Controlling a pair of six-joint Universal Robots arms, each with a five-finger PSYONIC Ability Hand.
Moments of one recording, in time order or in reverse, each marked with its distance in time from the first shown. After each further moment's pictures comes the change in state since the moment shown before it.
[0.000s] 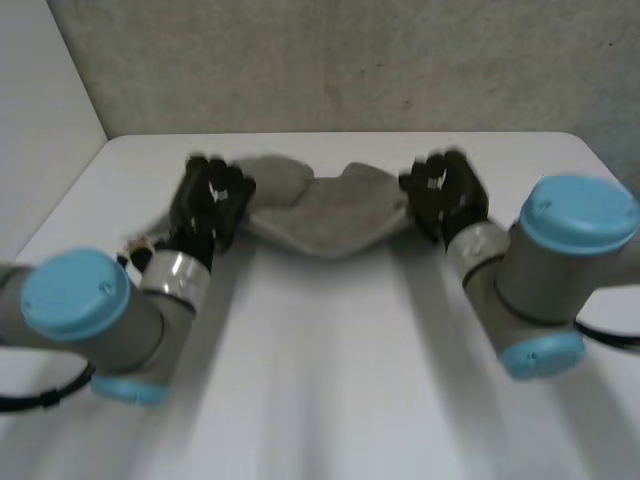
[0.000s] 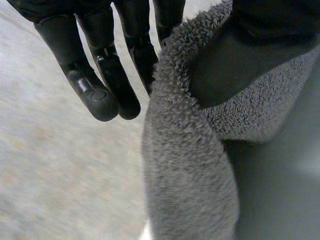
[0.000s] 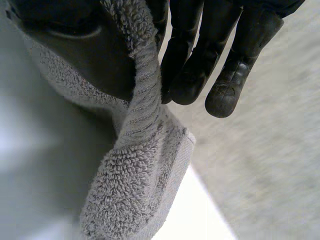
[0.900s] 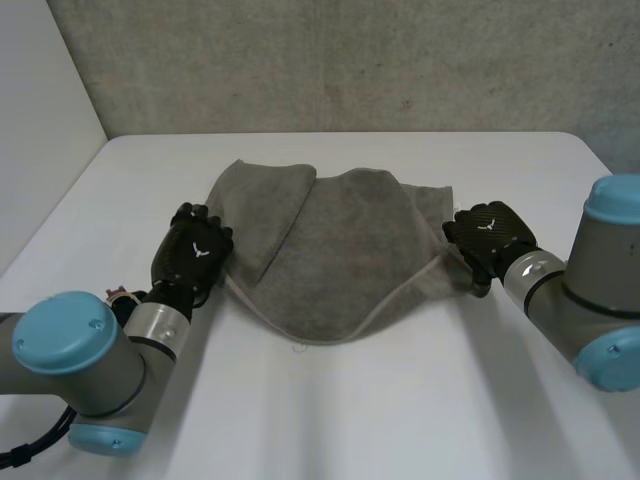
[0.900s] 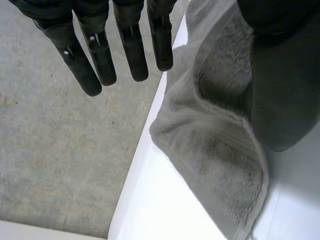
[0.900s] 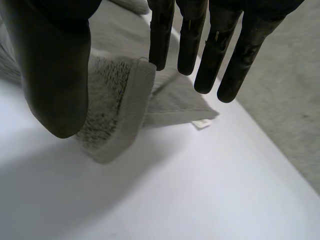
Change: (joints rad) left arm 0.080 -0.014 -0.158 0.009 -0.002 0.183; right arm -0.203 -0.020 0.049 0.266 -0.152 0.058; left_hand -0.913 -0.975 -1.040 -0.992 -0.994; right_hand -0.844 -0.807 -0.837 -0.807 -0.872
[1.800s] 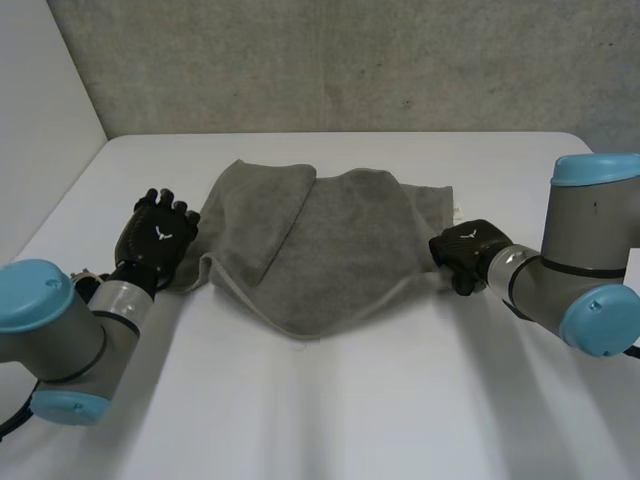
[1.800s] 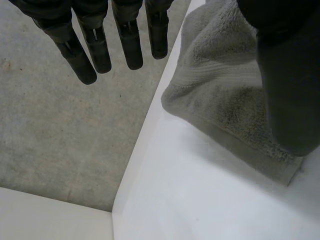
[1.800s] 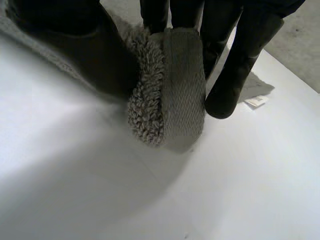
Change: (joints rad) left arm 0.163 -0.002 0.056 -0.076 0.110 -0.016; right arm 0.025 0.168 -0.259 0.273 -0.006 0.104; left_hand -0.131 -0.121 -0.136 -0.124 -0.140; right_hand 0.843 0.790 0.805 0.797 0.862
